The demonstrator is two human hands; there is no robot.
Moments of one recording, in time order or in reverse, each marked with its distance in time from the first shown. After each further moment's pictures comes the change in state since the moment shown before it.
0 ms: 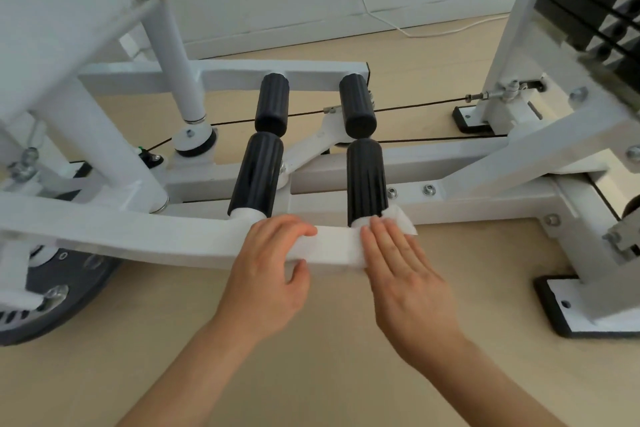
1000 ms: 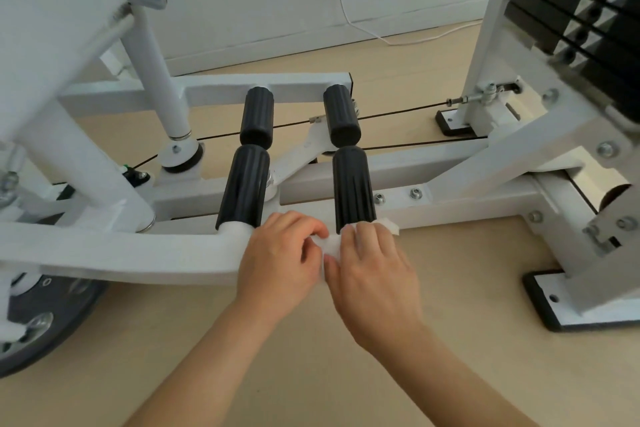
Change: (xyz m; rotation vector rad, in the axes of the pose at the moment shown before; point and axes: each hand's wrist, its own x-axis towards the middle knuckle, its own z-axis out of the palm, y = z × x) left_hand 0.034 0.006 0.021 0.085 -0.019 0.031; right_hand 0.030 -0.030 -0.003 -0.055 0.044 0.171
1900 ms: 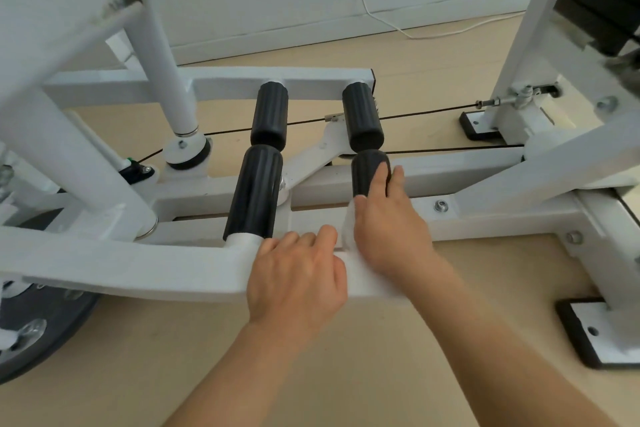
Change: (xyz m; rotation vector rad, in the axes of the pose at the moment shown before) left_hand 0.013 -0.003 0.015 0.471 -0.071 -0.044; right_hand 0.104 0.018 0.033 0.211 -0.497 0.276
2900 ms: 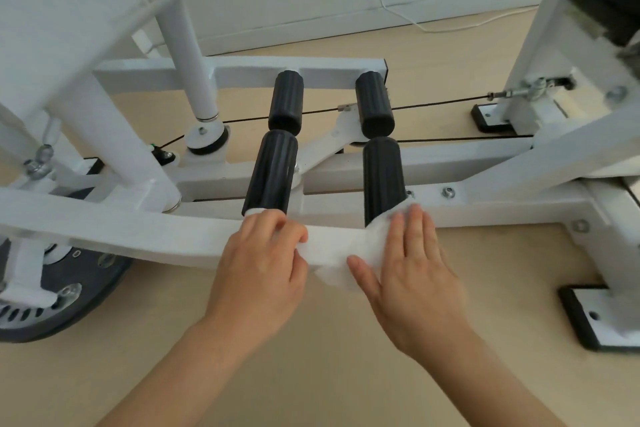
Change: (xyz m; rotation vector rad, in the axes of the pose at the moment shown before) left_hand -0.043 -0.042 -0.034 -0.206 0.049 -0.007; right_hand -0.108 0.014 0.014 -0.204 0.124 -0.084
